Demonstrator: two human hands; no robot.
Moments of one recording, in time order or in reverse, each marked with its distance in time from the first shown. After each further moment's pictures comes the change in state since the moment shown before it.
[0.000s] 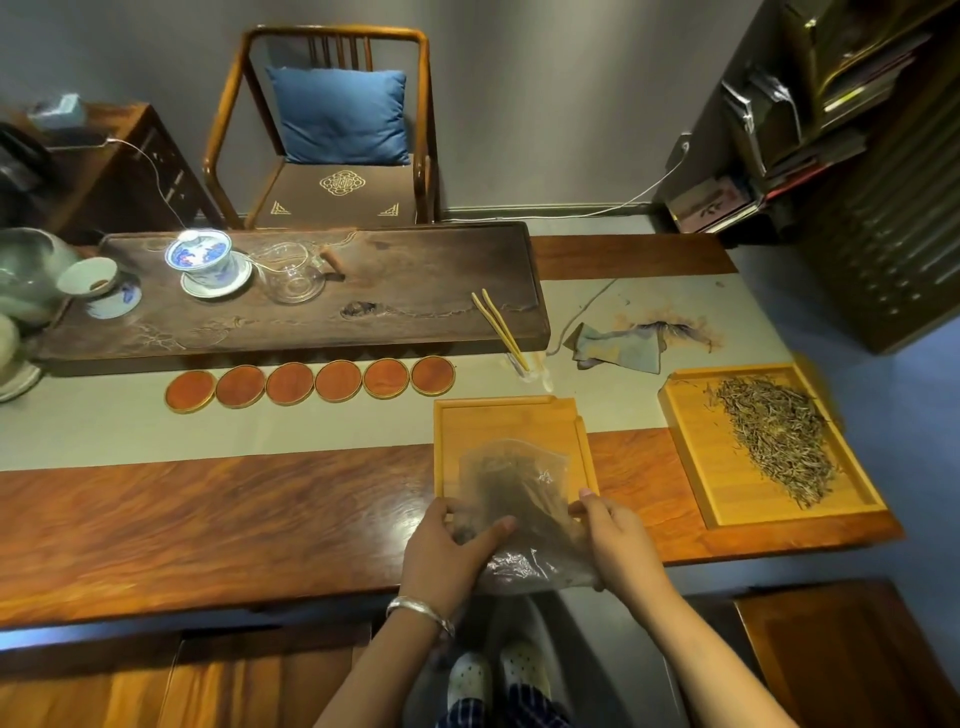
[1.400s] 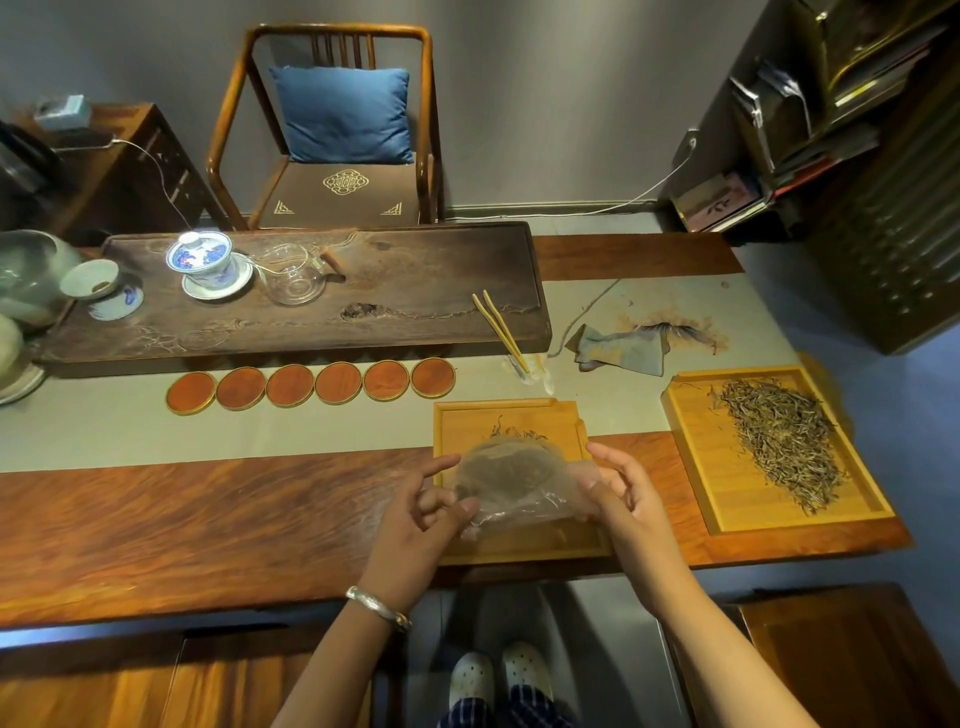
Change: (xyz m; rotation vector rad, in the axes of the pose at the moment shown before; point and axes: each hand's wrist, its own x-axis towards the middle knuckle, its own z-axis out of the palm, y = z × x) left_hand 0.014 0.008 -0.028 -0.367 -0.180 0.321; right_hand -0.009 -0.030 -0.024 0.460 -0.143 -0.255
